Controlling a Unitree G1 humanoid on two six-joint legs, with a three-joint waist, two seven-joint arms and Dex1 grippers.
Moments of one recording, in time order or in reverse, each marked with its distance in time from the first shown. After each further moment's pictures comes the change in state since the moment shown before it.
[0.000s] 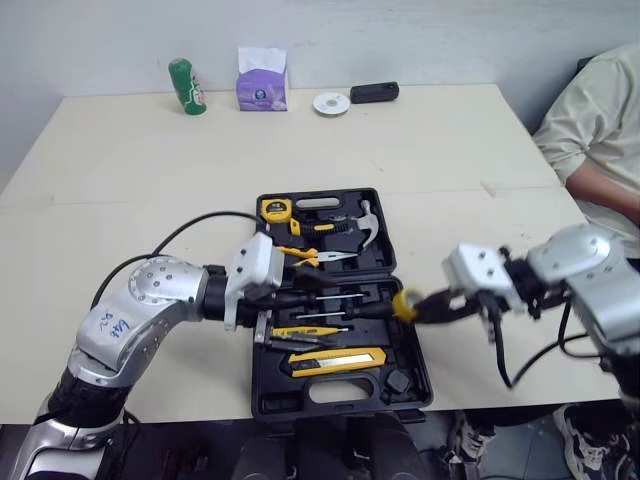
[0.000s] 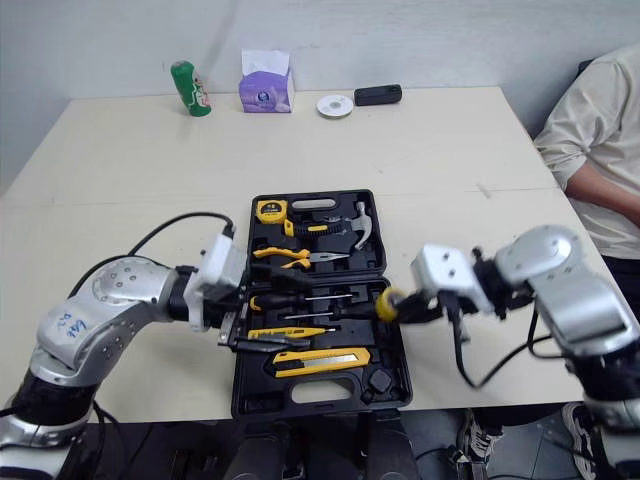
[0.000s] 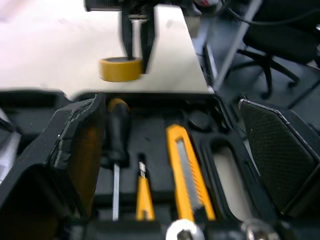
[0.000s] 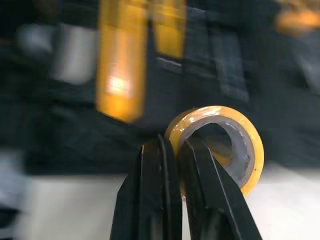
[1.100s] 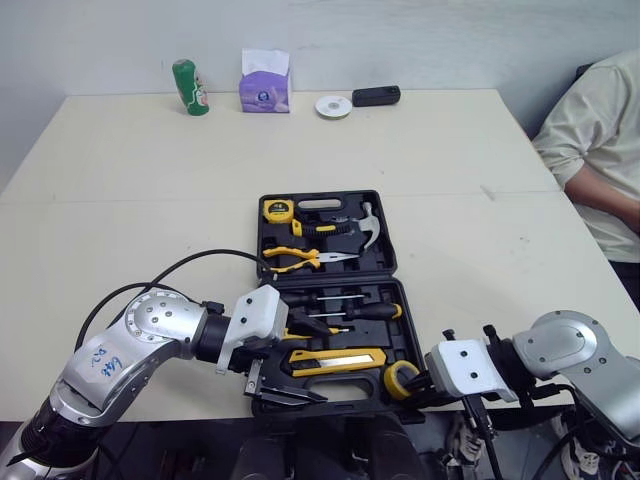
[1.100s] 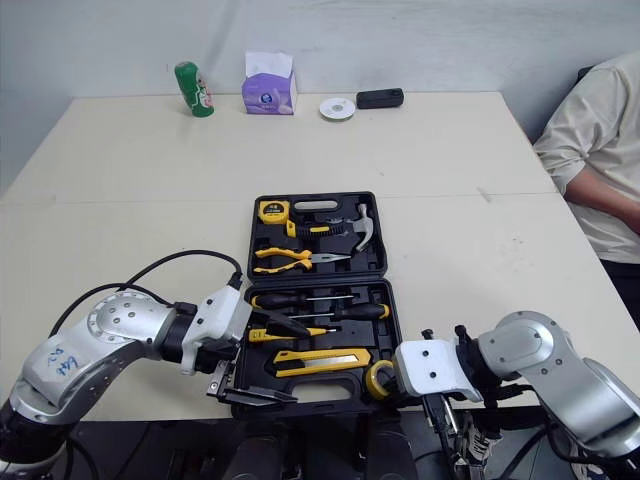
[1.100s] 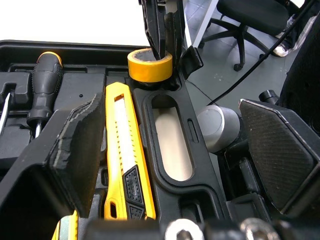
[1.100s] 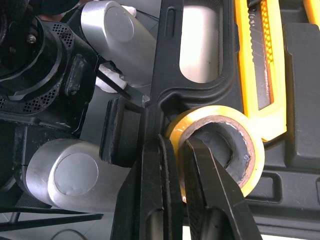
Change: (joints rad) left arm 0.132 0.090 -0.028 -0.135 0.004 0.012 -0.007; right arm 0.351 -0.107 0.018 -0.317 -0.045 -0.047 -0.210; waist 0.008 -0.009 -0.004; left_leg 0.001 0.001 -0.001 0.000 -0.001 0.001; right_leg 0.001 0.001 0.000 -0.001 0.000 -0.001
